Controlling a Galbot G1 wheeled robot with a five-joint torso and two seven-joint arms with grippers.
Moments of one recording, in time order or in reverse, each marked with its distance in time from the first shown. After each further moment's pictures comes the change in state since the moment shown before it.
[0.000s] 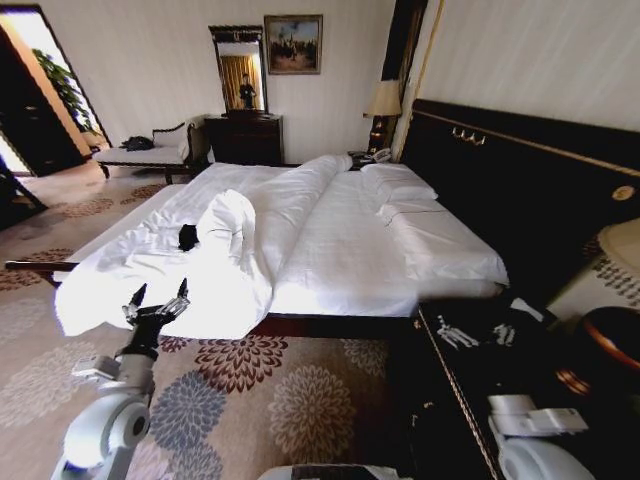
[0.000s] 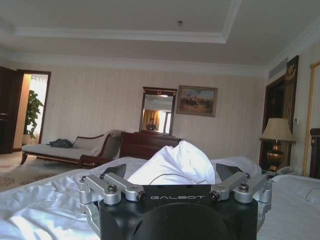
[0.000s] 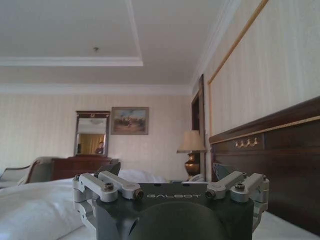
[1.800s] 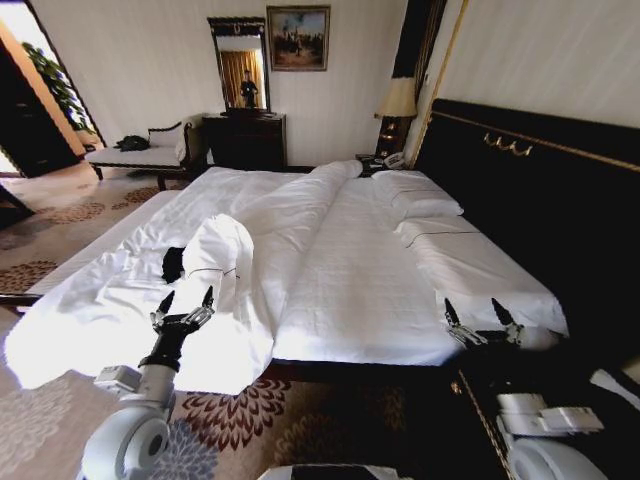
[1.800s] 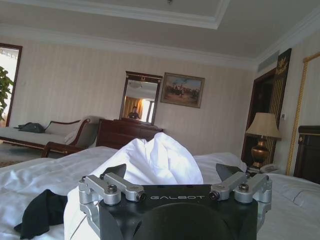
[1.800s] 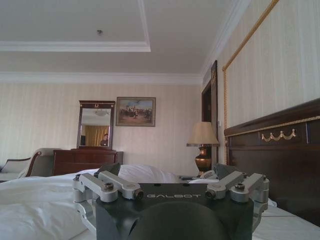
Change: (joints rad) left arm 0.056 -0.023 0.101 -0.084 0.011 0.015 -0.008; right arm -0.045 -0.024 -0.018 0.022 -0.008 0.001 0.014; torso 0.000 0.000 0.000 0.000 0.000
